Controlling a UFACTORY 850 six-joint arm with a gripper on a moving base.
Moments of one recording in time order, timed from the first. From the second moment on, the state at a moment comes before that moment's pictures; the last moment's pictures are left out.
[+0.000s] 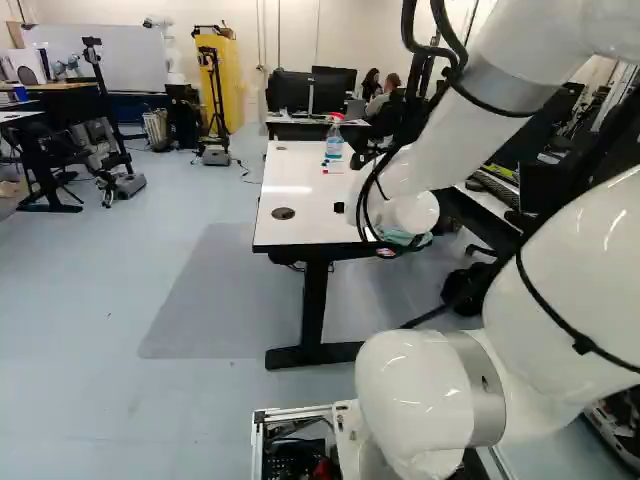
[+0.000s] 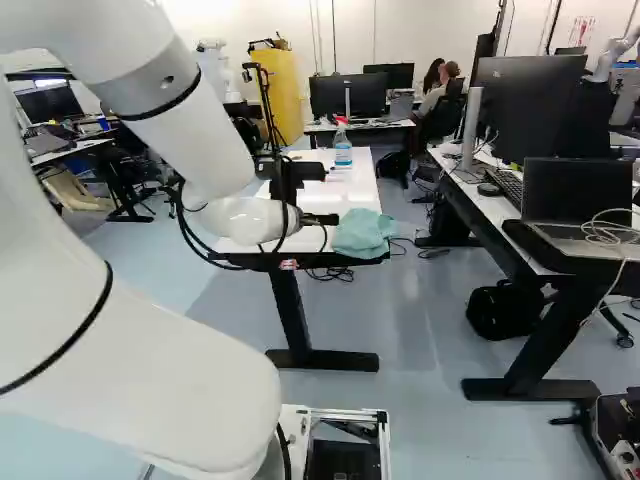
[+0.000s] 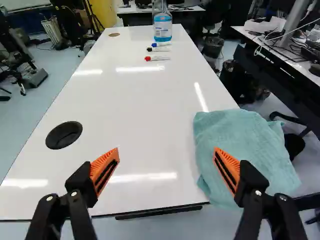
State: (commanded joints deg) arm -4.9 11.8 -17.0 0.5 33.0 0.0
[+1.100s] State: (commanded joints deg) arm -0.3 15.7 -5.7 0.0 49.0 0.0
